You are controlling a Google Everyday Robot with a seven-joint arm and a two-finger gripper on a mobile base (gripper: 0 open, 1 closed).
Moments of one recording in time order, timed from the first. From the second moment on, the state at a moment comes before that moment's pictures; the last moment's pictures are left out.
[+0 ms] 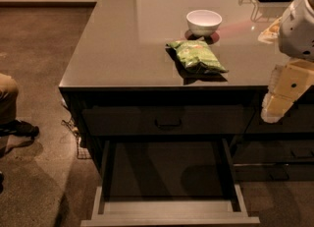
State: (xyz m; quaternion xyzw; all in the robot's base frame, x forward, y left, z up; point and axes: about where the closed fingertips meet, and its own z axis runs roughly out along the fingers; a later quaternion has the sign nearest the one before) arm 0.438 -0.217 0.976 -0.60 0.78 -0.03 0.16
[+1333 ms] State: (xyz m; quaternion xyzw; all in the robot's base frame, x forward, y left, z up) arm 0.549 -0.167 0.983 -0.44 0.86 0.03 0.27
